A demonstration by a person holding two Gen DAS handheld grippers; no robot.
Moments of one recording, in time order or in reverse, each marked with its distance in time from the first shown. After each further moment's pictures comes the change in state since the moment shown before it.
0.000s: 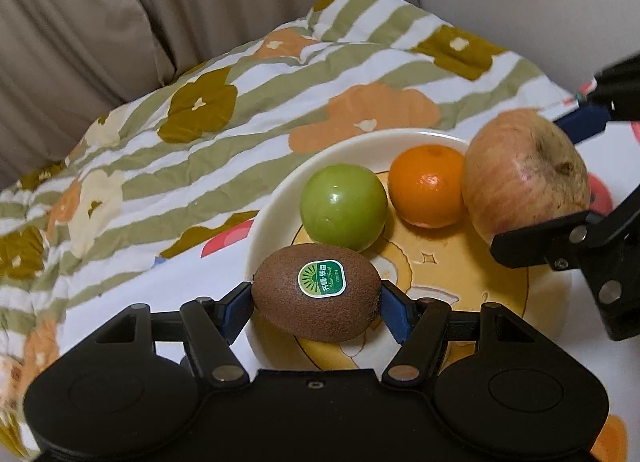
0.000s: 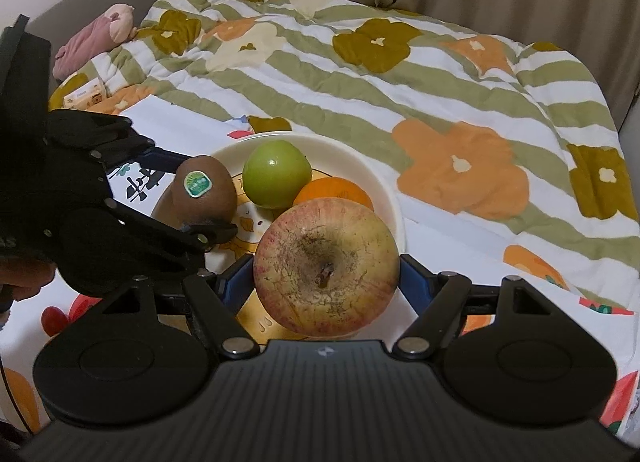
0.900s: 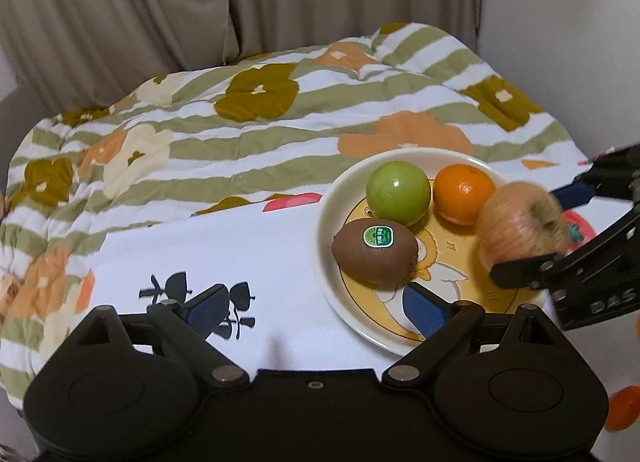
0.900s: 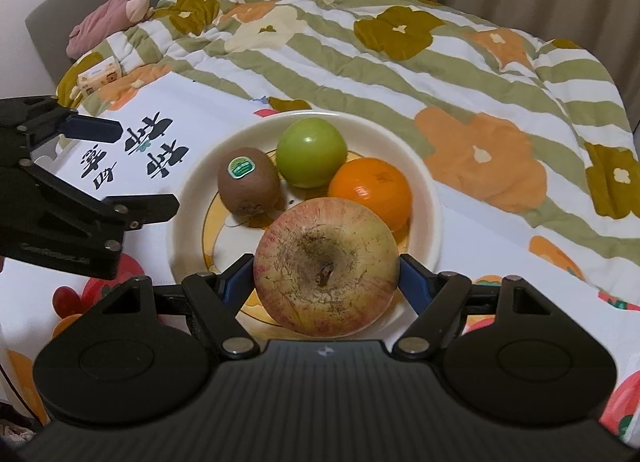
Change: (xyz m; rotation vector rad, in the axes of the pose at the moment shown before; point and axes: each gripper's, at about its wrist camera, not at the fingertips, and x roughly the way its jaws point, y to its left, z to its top) left arm -0.061 0.036 -0.034 -0.278 -0.034 0.023; right arm 0.006 0.024 -0.006 -0.038 0.049 0.028
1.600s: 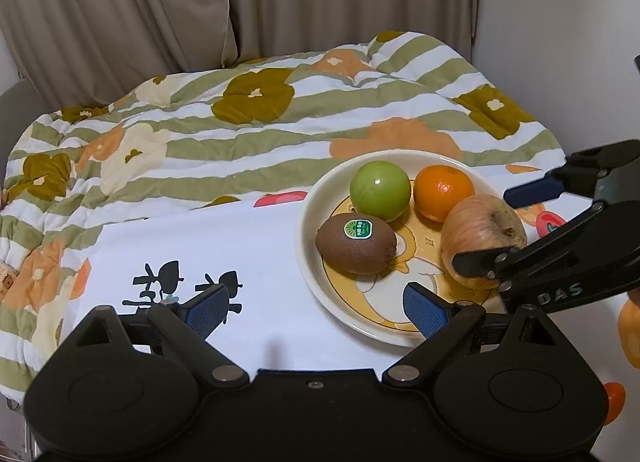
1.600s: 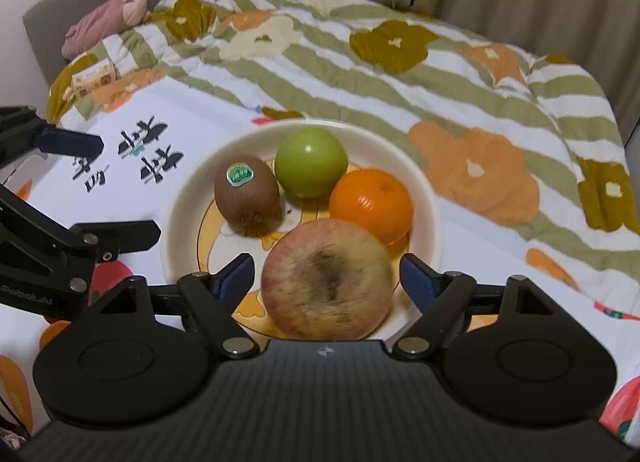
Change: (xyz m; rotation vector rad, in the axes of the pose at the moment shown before) left arm -0.015 -0.007 -0.009 -0.017 -0.019 -0.015; right arm 0.000 0.009 -0.002 -0.021 -0.053 -0.047
